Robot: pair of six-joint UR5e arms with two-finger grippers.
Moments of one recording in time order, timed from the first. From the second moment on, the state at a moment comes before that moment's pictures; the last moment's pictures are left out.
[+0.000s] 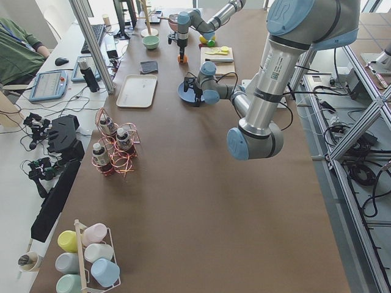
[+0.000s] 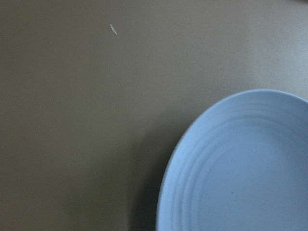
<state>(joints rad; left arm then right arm) -0.46 -2.05 -1.67 -2.09 -1.72 -1.36 0.79 -1.17 1.55 -1.29 1.98 0.95</state>
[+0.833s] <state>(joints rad) -0.67 -1.85 -1.77 -2.11 -1.72 -0.96 0.69 -1.02 1.68 -1.42 1.90 1.13</state>
